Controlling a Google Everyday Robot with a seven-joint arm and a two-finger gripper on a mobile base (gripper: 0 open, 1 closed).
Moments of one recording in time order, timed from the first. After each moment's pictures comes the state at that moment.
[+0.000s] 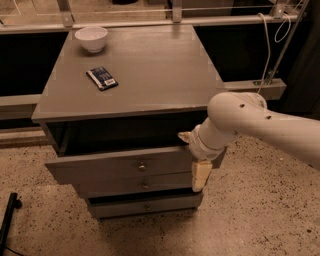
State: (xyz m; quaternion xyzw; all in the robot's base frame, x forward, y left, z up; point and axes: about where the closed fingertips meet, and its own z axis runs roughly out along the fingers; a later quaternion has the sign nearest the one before) arm 0.536 -0.088 0.675 -0.77 0.61 0.04 0.19
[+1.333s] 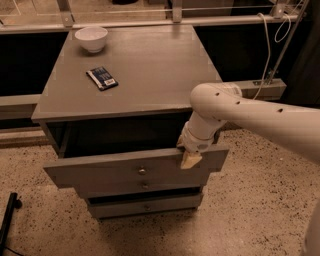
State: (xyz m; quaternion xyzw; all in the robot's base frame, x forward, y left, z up) arm 0.559 -0.082 0.645 -0.78 0.62 0.07 0.10
